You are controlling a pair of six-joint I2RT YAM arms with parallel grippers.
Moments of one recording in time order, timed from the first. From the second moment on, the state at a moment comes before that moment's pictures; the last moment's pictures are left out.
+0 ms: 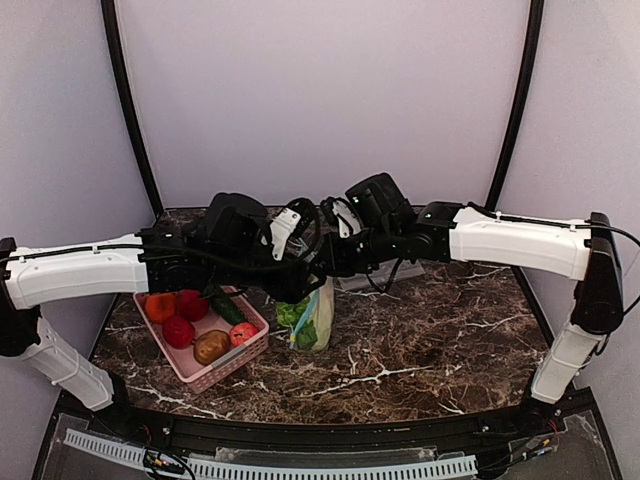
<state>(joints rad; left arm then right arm) -1.02 1.43 1.15 -0.31 -0.07 -0.22 0.96 1.70 1.43 -0.39 -0.18 0.64</state>
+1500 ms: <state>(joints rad) -1.02 1.29 0.79 -0.24 0.22 -0.71 0.96 1.74 1.46 -0.40 -0.18 0.64</state>
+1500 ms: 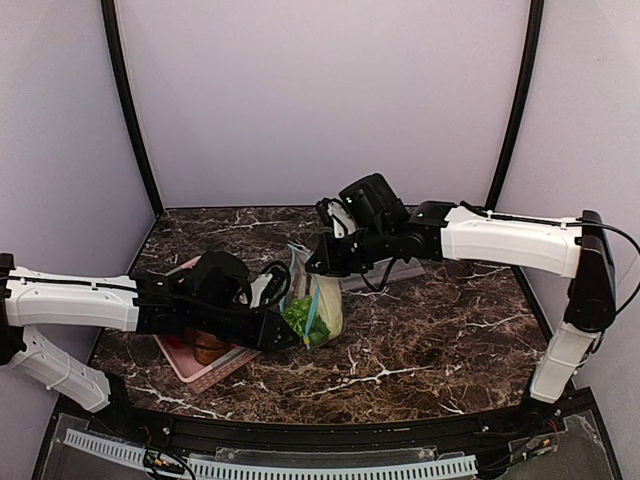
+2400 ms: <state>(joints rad) -0.88 1.39 0.83 -0.04 0.11 -0.65 0.96 1.74 1.40 -0.32 -0.28 0.67</state>
